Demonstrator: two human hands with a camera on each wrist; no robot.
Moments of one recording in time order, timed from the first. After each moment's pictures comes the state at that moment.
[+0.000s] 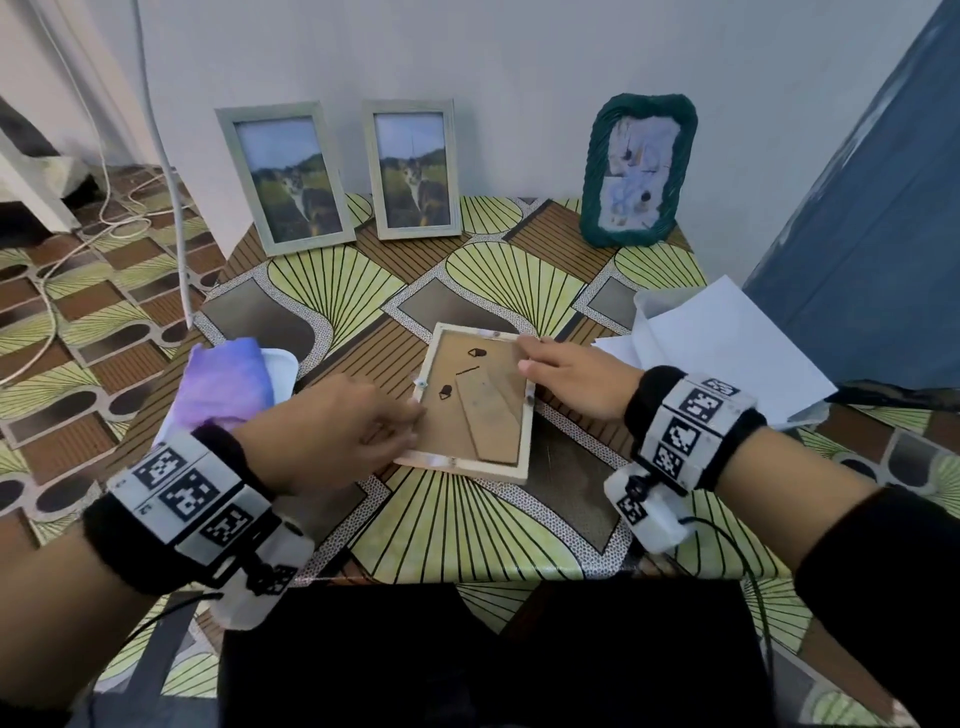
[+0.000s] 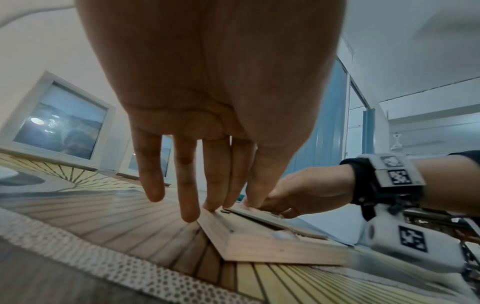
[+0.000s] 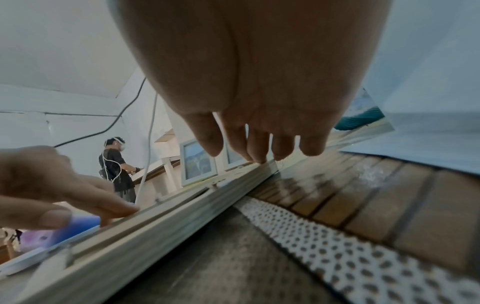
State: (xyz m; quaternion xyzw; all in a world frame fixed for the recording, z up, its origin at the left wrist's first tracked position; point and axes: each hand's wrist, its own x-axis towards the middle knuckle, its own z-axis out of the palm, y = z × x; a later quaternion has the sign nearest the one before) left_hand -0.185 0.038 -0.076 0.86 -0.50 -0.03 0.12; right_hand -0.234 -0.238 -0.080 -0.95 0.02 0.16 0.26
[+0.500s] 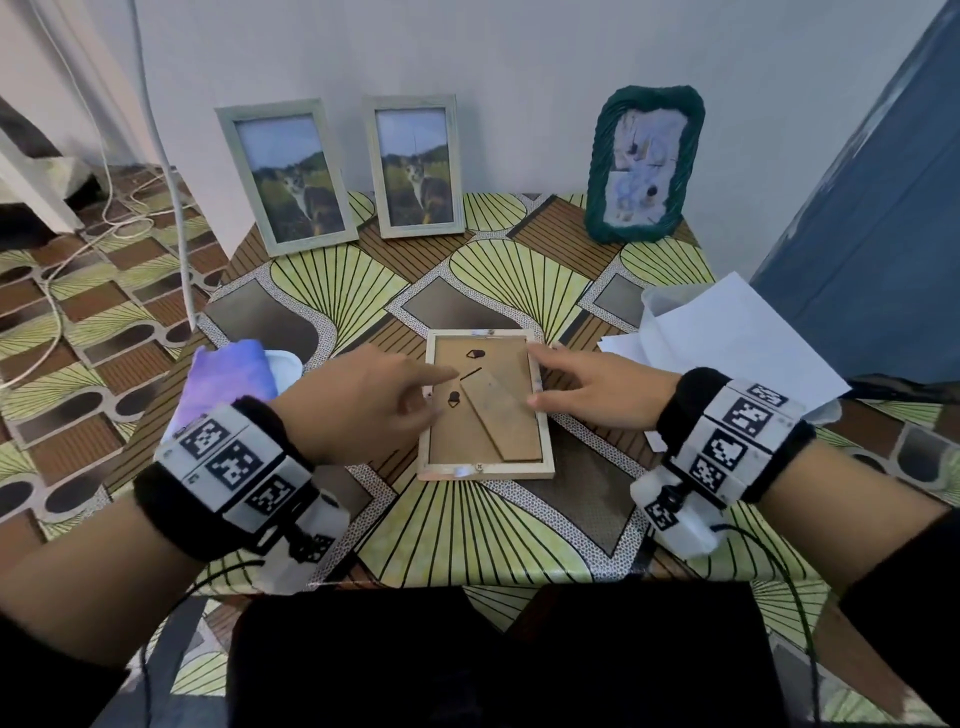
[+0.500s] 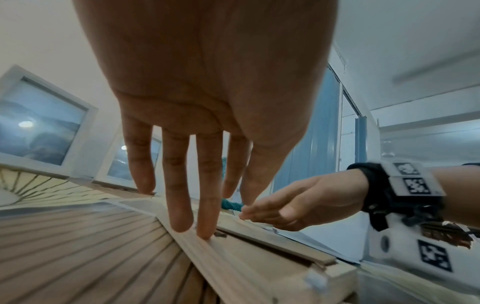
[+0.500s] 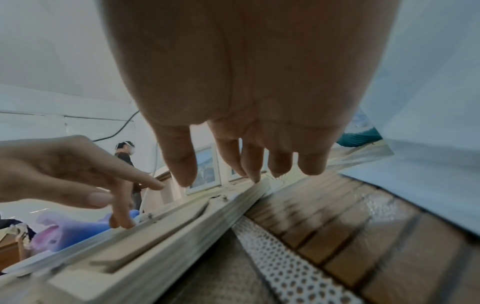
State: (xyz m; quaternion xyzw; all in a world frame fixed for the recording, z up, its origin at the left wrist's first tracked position) left_hand -0.178 0.011 -0.060 0.88 -0.45 -0.06 0.13; right_hand -0.245 -0.251 -0.081 -0.94 -0.03 0.16 0.29
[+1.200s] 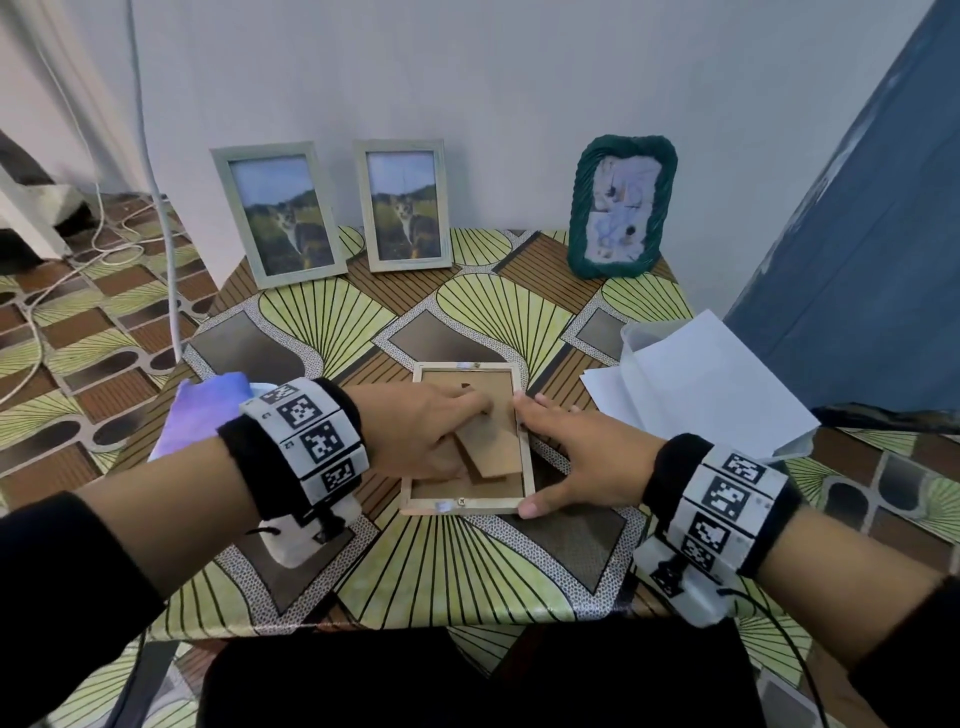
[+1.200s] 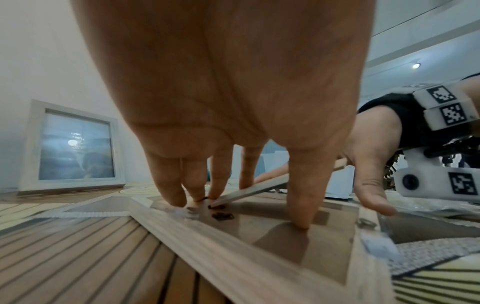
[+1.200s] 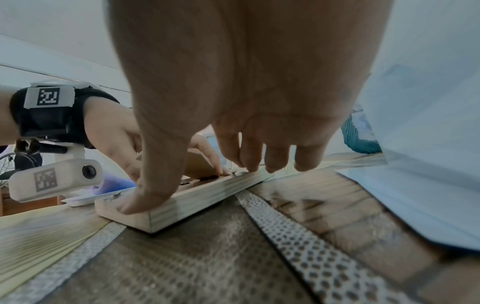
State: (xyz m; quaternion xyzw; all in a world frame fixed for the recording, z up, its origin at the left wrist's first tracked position) left_hand -0.164 -0.042 -0.057 0.82 -0.54 -0.18 -0.03; right_hand -0.270 -0.243 -0.082 -0.96 -0.08 0.18 0.19
